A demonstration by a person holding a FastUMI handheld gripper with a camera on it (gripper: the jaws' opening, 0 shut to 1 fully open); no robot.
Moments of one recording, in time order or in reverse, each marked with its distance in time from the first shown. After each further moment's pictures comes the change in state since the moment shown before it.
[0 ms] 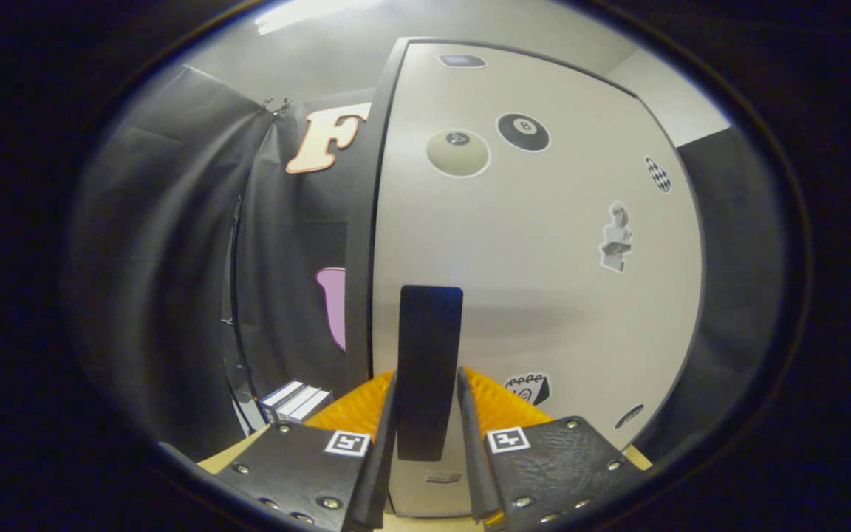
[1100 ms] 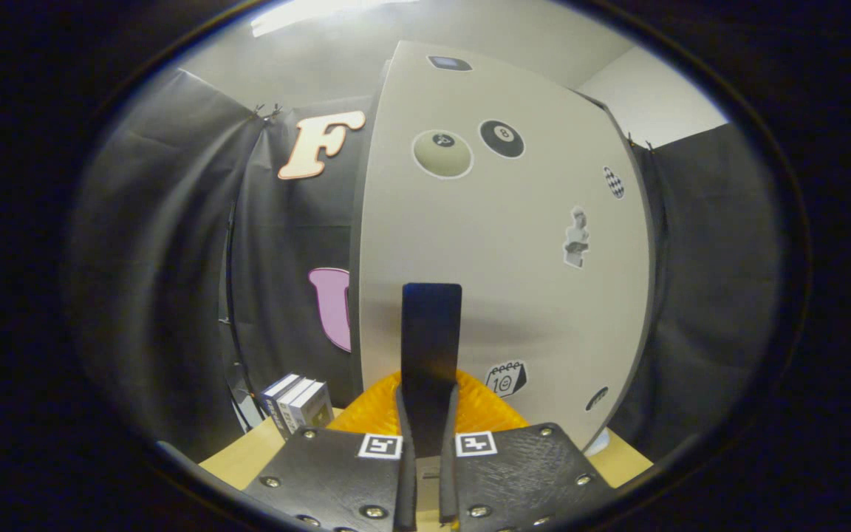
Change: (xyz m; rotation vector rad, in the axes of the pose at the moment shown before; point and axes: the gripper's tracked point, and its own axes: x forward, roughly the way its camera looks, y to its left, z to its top) arm -0.046 -0.010 0.003 0.011 0.003 -0.083
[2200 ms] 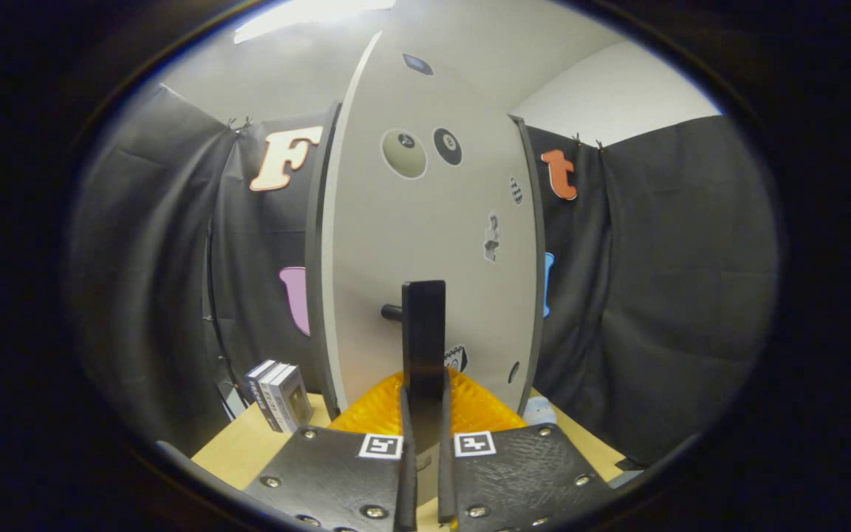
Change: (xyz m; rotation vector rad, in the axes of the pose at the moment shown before) arm -0.117 -0.094 0.003 0.028 0.022 -0.119
